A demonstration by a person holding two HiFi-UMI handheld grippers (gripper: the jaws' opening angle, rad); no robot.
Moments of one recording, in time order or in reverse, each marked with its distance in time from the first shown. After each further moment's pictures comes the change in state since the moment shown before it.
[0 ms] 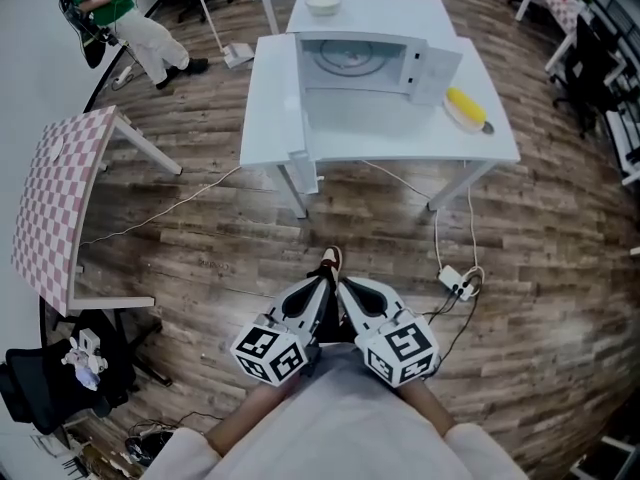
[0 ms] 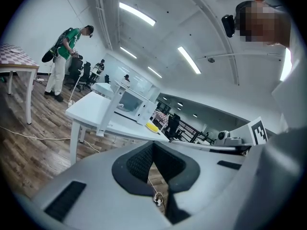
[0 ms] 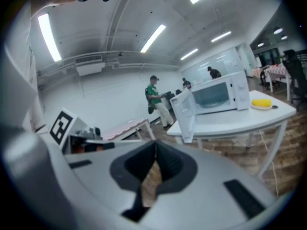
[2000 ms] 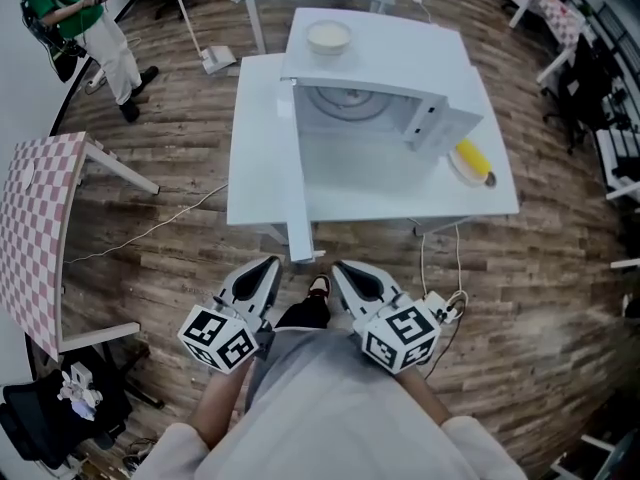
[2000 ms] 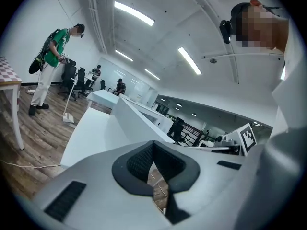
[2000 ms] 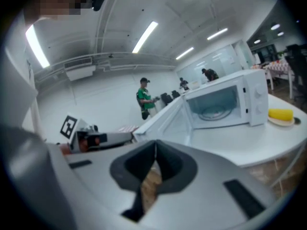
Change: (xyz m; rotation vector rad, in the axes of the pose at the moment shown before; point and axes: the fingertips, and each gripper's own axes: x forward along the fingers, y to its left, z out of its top) left arm 0.094 0.139 0.169 0.064 -0.012 -0.024; right arm 0.143 -0.103 0.120 0.055 -0.001 -0.022
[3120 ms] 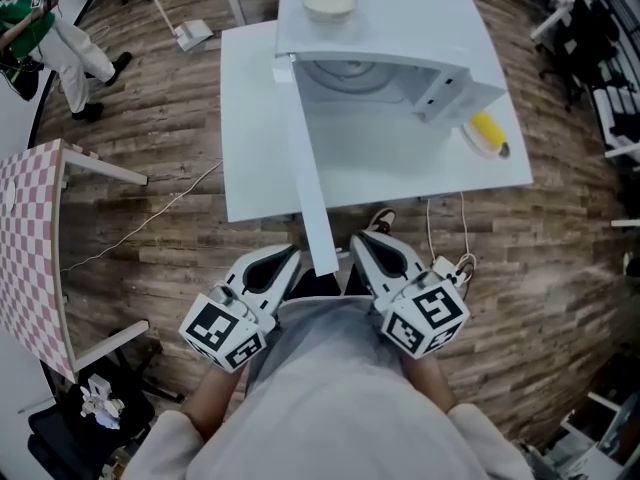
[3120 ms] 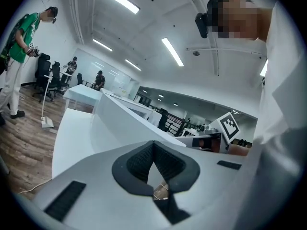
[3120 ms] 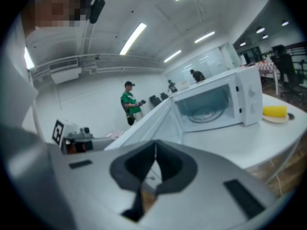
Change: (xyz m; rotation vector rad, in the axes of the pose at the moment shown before) left arm 0.032 0.012 0.015 0.130 0.115 -0.217; right arm 0.040 -0.034 0.024 0.080 -0.036 -0.128
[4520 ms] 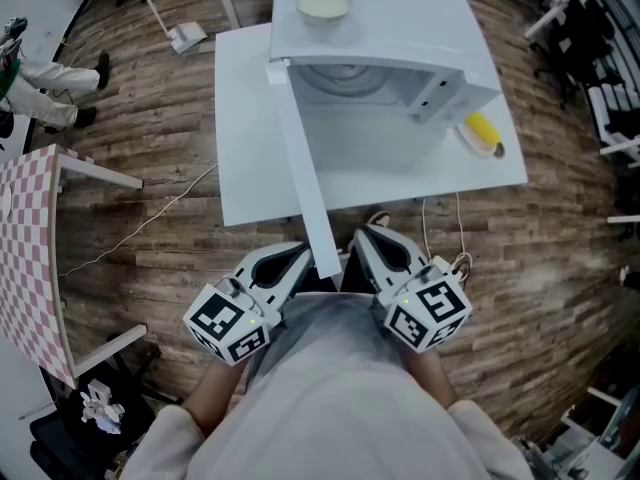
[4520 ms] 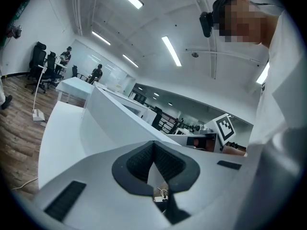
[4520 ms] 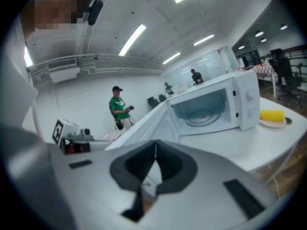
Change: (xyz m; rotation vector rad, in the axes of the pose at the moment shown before) left arm 0.019 -0.008 0.000 -0.049 0.029 -0.091; right arm 0.000 -0.013 0.012 -0.007 -0.019 -0.033
